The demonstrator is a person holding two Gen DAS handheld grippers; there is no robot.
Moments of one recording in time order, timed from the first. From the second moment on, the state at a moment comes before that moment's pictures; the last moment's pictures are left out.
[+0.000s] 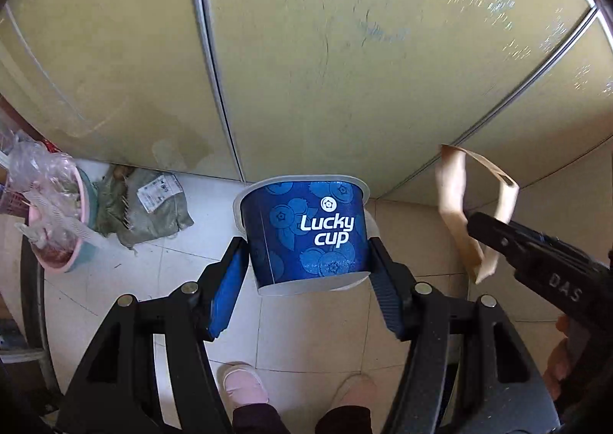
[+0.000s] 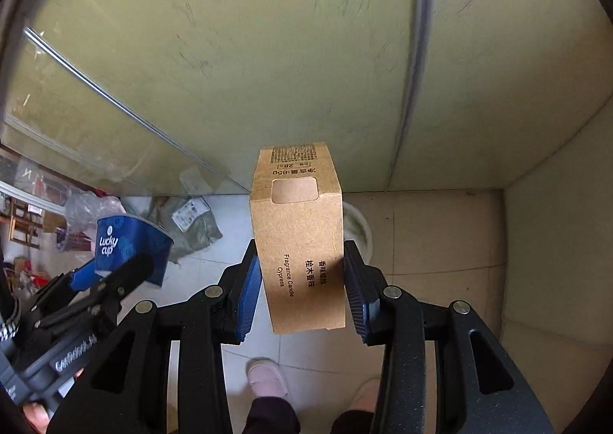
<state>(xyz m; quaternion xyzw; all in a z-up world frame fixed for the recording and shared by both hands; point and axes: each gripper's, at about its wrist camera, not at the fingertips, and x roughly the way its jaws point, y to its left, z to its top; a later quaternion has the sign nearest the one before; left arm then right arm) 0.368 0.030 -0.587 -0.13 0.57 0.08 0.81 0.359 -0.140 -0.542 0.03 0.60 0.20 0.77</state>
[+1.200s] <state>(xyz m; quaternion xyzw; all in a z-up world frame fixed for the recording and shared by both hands) 0.401 -0.014 -0.438 -0.08 0.54 0.03 0.84 0.369 -0.179 -0.395 0.04 0.56 0.17 0.81</state>
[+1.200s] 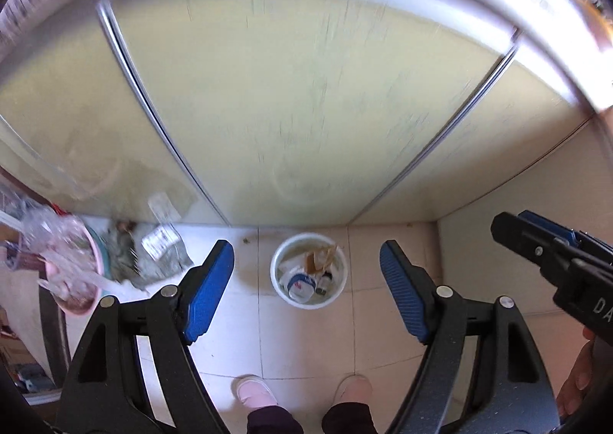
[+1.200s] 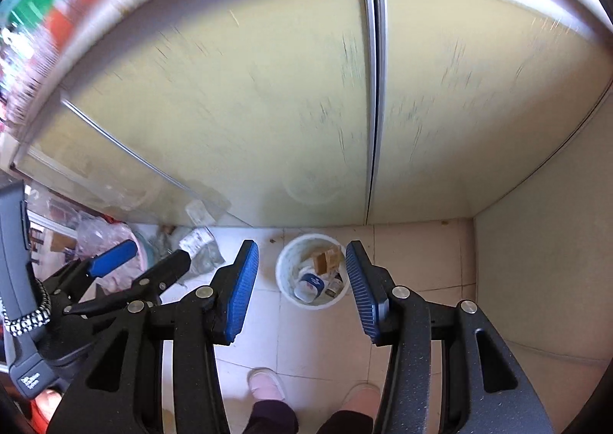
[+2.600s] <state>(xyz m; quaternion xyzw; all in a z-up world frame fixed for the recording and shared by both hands) 0.341 0.079 -0.021 -0.04 0.26 0.01 0.96 0.288 -0.158 -0.009 0.06 0.24 0.11 0.96</state>
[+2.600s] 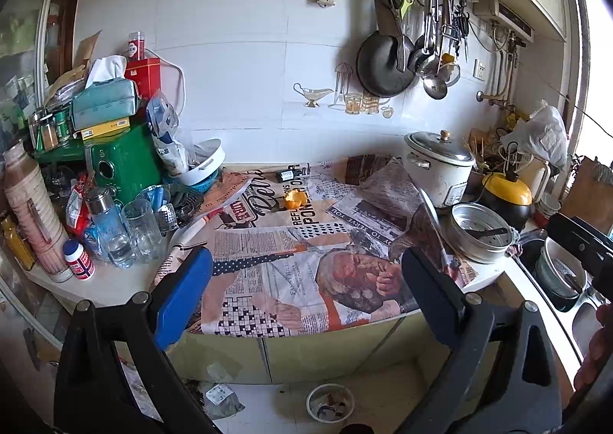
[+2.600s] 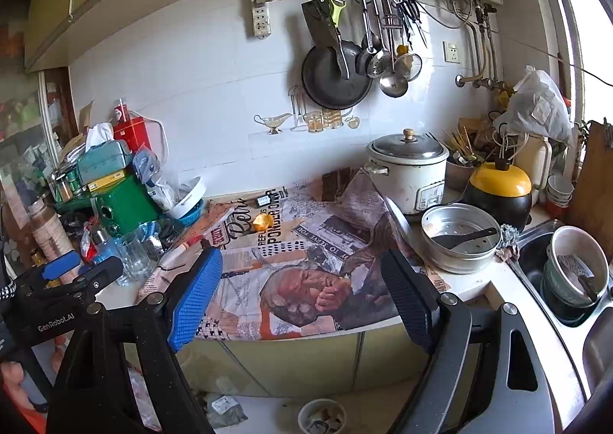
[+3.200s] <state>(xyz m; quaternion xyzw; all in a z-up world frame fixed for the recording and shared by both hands) 0.551 0.036 -0.041 -0.07 0.30 0.10 0.95 0.486 -0.207 -0.015 0.04 0.27 0.18 0.95</state>
